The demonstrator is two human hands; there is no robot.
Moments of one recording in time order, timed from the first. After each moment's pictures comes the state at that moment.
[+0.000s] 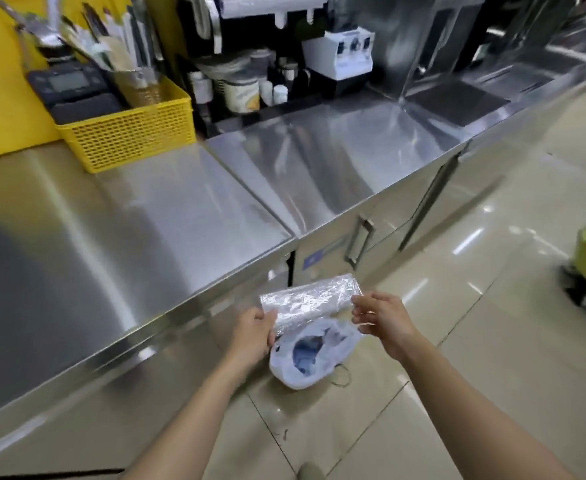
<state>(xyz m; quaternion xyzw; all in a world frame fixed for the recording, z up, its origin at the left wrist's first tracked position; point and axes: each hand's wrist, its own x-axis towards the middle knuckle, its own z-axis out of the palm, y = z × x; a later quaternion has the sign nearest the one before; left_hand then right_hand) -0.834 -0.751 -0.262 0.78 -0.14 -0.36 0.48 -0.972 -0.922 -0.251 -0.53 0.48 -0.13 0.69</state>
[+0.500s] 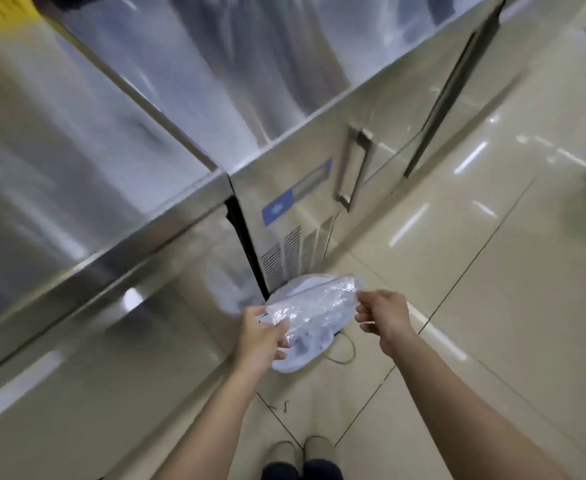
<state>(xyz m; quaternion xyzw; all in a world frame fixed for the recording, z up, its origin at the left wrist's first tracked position) -0.843 -0.853 -0.466 0.76 -0.01 -0.46 0.46 -0.970 -1.000 -0.471 -0.43 0.63 -0.13 0.63</state>
